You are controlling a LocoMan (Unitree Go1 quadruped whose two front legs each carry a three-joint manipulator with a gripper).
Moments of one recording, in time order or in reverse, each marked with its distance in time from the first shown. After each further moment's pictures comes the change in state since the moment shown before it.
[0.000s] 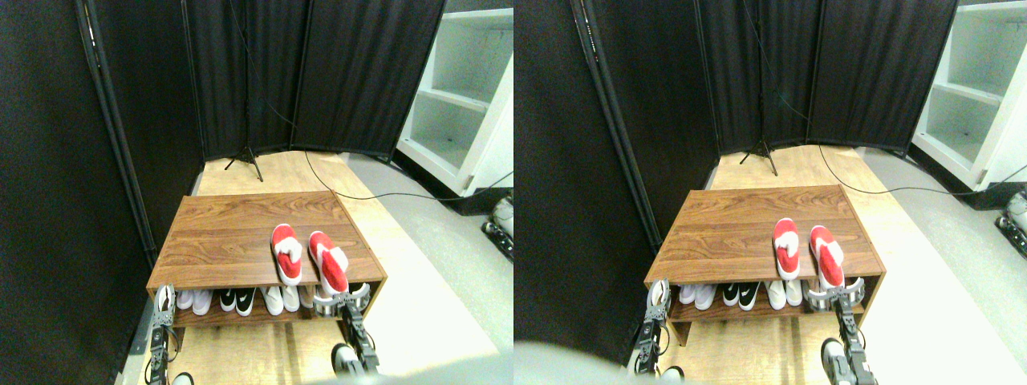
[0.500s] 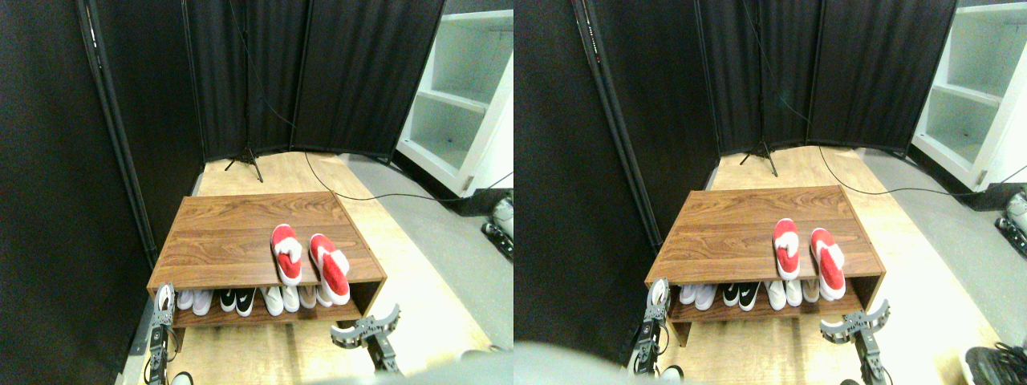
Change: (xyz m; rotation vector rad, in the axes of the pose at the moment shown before) right arm -0.063 0.021 0.009 -0.133 0.021 0.084; left arm 0.001 -0.001 -0.001 0.000 0.013 -0.005
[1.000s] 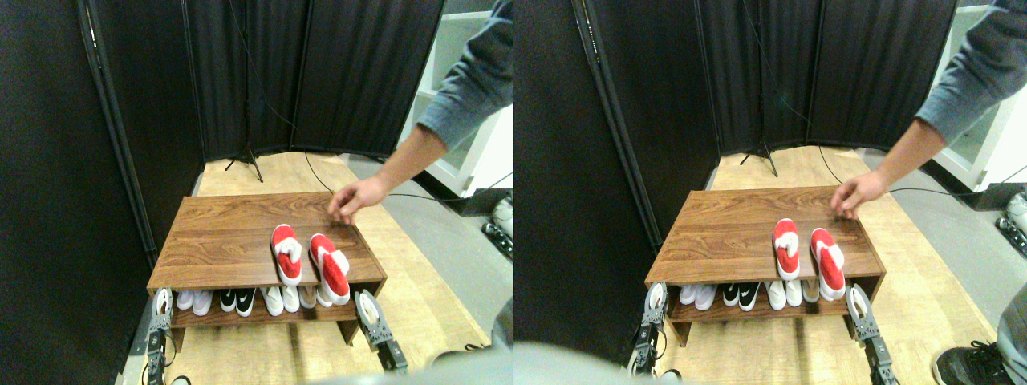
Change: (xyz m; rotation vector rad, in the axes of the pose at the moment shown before) right arm -0.018 0.006 0.018 -0.008 -0.055 0.093; left arm -0.003 0.004 0.003 0.002 -0.002 0.005
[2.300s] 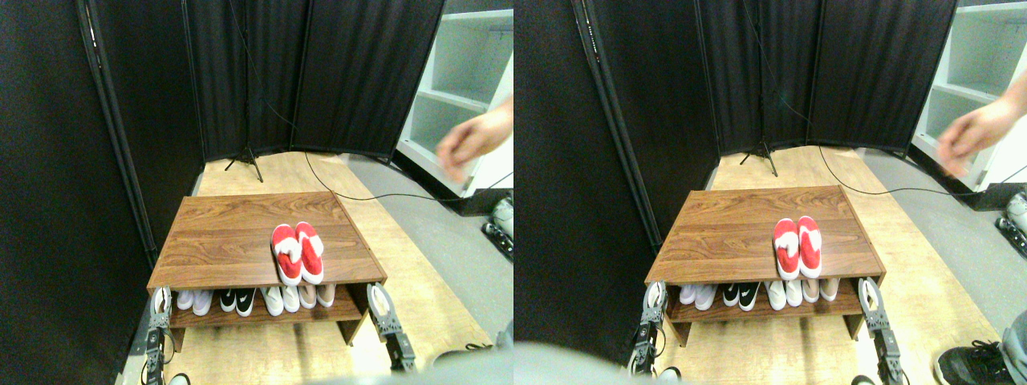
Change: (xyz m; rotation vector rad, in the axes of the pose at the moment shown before) right arm 0.006 -0.007 0.021 -0.080 -0.122 -0.013; left arm 0.004 0.003 0.003 -0.012 0.004 -0.010
